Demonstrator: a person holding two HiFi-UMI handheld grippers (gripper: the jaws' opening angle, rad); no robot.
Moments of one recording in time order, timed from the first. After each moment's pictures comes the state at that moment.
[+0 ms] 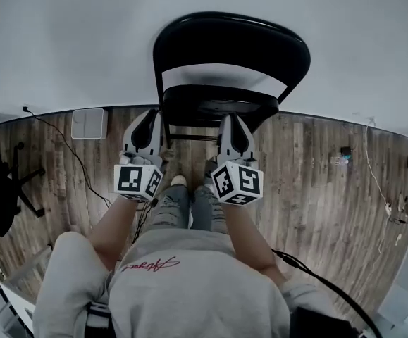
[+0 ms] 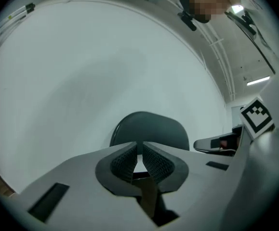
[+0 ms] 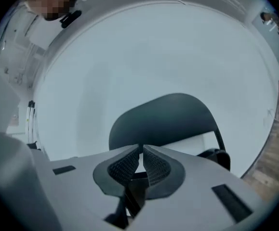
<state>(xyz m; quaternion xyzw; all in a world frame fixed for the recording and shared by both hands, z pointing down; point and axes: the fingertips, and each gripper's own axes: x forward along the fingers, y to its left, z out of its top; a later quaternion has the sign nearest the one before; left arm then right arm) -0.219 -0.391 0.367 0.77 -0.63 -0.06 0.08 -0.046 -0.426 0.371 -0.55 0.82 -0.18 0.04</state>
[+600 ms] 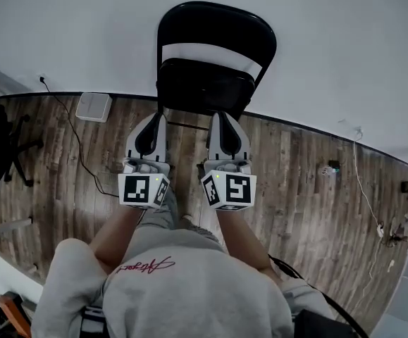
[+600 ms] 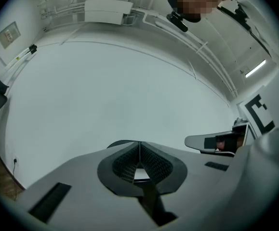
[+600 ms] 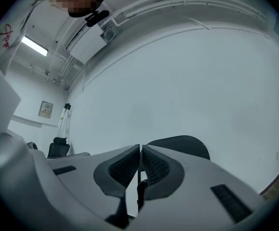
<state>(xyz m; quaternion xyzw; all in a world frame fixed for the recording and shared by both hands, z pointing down) -0.096 -0.204 0.255 0.72 -0.69 -0.10 -0.01 0.021 -0.251 0.249 -0.45 0.89 -0.05 0.07</state>
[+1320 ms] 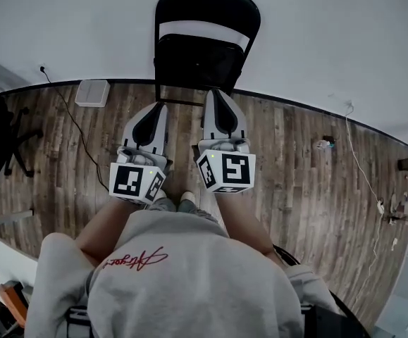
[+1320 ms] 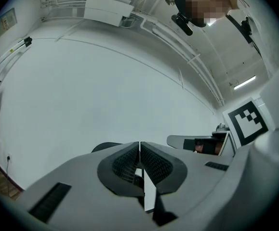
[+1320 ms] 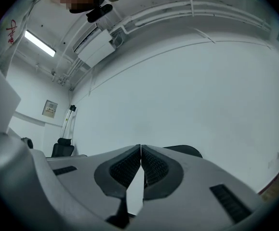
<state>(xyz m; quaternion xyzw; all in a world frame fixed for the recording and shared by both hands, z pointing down) -0.048 -0.077 0.205 0.77 -0.63 -0.11 0.01 0.041 -0.132 0.193 -0.45 0.89 -0.01 0.08</state>
